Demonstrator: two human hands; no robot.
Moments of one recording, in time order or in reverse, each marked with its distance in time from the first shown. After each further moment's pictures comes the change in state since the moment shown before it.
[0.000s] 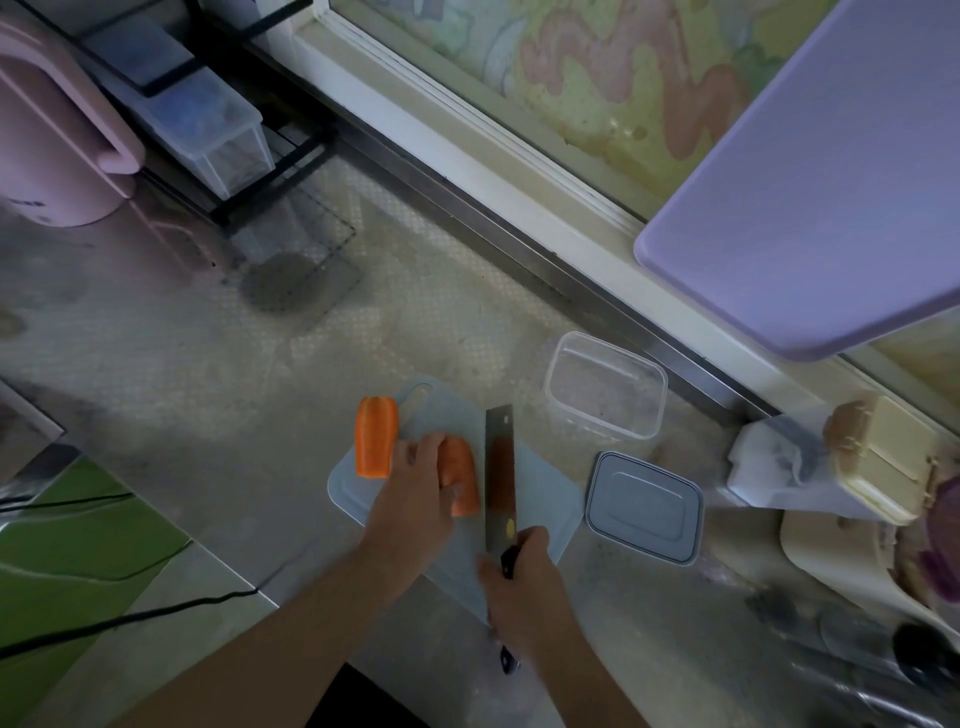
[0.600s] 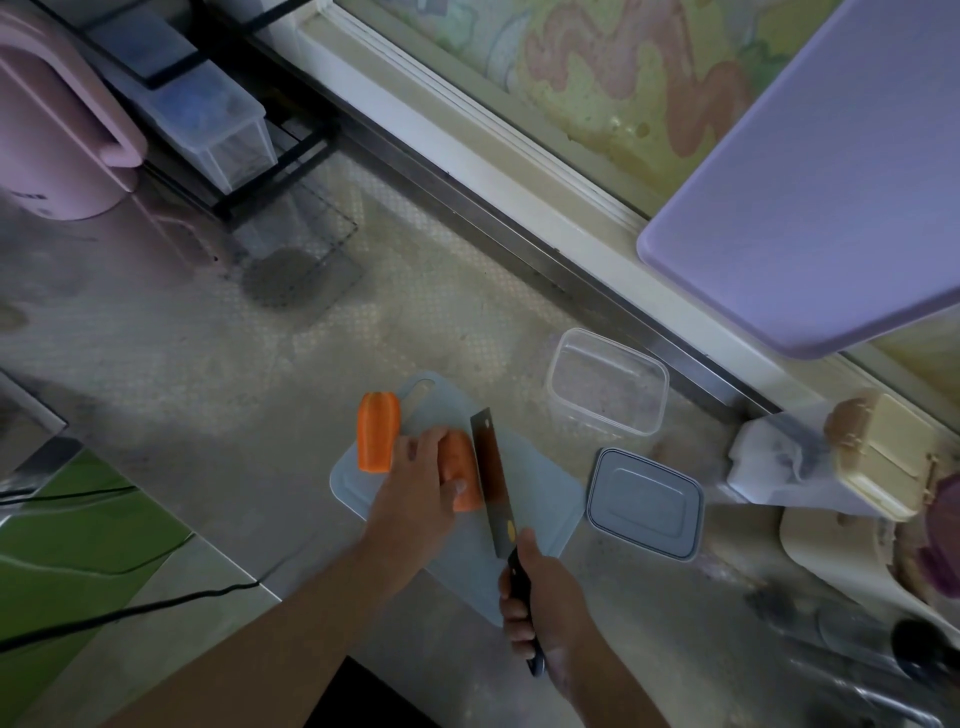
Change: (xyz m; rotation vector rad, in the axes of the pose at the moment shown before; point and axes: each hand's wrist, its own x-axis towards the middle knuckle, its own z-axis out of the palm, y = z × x) left_hand -0.001 -0.001 -0.001 -0.054 -0.009 -0.004; right_hand -0.011 0.005 -0.015 0.537 -0.147 0.406
